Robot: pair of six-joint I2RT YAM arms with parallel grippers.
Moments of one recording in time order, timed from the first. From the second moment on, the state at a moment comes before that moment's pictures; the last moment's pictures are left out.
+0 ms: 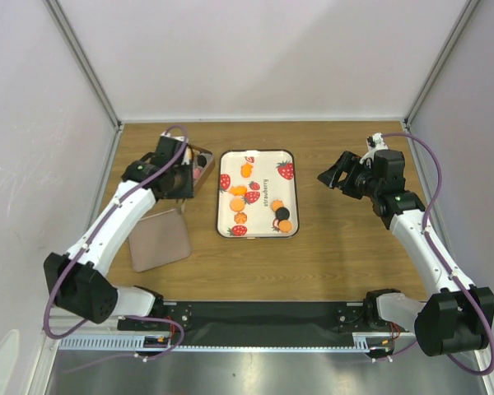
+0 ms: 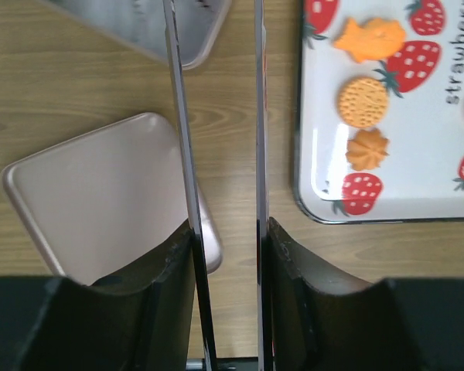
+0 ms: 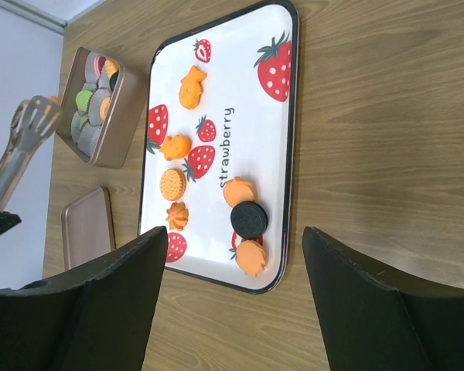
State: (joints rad) left arm -0.40 1.36 1.28 -0.89 -0.18 -0.33; right arm 0.13 1.13 0.91 -0.28 -0.34 0.54
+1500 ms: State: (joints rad) left arm -0.16 1.48 1.22 -0.90 -0.17 -0.23; right arm 0.13 1.14 0.91 -0.28 -0.37 0.54
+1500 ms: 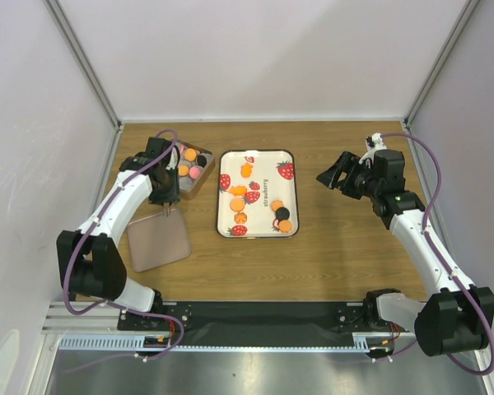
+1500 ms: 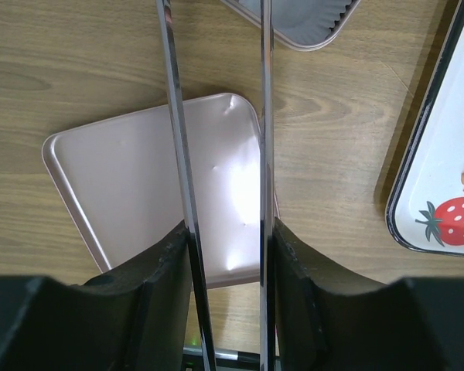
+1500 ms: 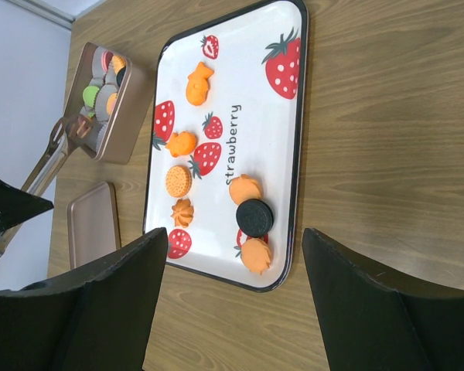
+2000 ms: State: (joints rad) left arm -0.15 1.49 1.22 -0.89 -0.17 -0.23; right arm 0.13 1.13 0.91 -0.28 -0.37 0.54
